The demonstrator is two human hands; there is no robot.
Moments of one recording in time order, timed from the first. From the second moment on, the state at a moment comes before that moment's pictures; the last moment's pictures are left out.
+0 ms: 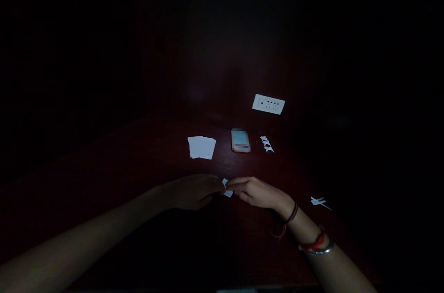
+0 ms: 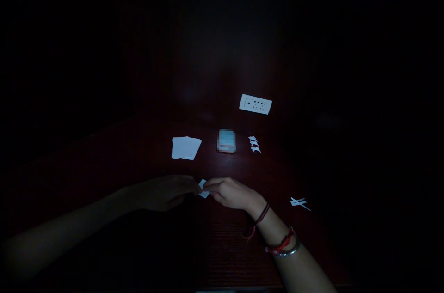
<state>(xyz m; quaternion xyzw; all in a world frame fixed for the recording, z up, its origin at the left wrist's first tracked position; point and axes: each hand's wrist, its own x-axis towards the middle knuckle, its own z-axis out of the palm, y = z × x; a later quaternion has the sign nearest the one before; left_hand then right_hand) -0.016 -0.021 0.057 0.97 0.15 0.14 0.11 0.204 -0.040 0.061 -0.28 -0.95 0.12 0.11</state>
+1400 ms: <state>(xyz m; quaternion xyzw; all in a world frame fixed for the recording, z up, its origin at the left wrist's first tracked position) -0.018 -0.025 0.055 0.97 0.18 0.14 0.12 0.206 -0.036 0.053 -0.32 -0.93 0.10 0.15</state>
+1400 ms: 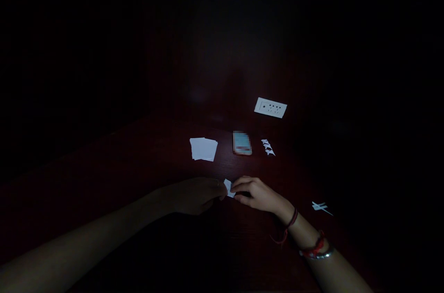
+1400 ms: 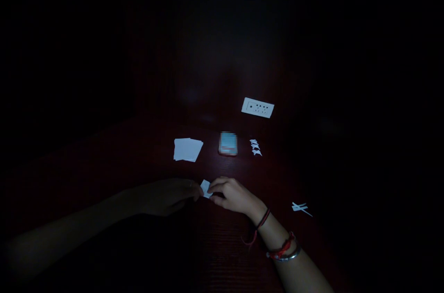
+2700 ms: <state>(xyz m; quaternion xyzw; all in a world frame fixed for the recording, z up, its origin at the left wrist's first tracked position) -0.017 -0.026 0.057 0.97 0.15 0.15 0.10 0.204 -0.035 0.052 -0.31 -0.93 0.09 0.16</state>
